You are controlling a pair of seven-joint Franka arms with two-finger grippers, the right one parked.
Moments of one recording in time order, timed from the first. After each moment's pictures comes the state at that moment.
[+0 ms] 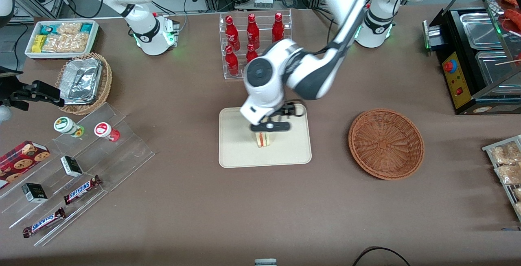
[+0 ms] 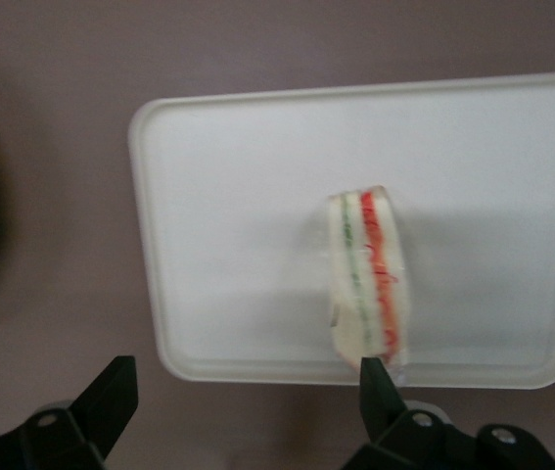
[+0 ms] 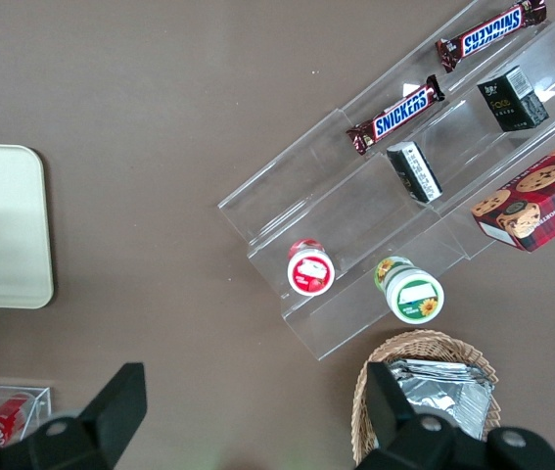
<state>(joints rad) -0.73 0.54 0.01 -1.34 0.01 1.75 -0.76</state>
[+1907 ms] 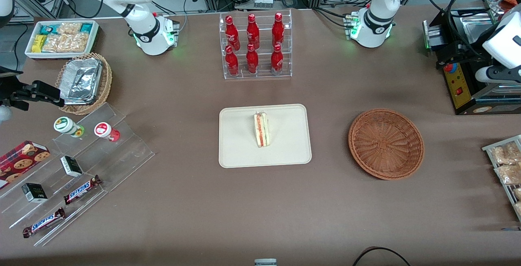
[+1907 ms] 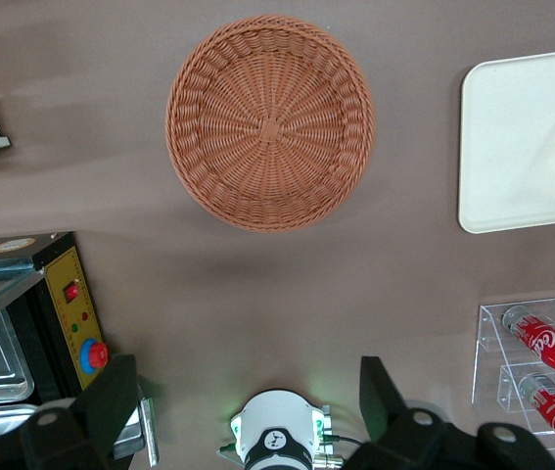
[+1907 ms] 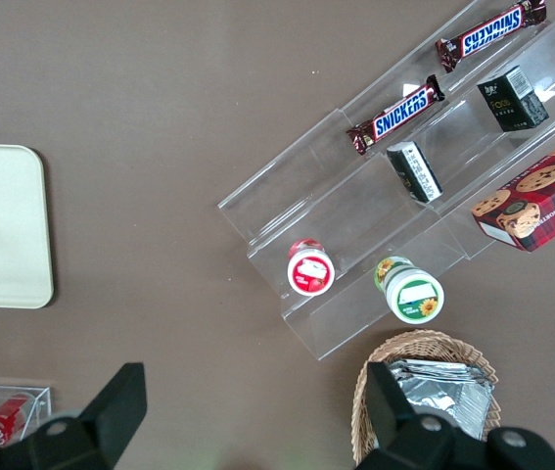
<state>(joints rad) -0.07 -0.01 0.02 -1.49 -0.01 1.30 0.03</state>
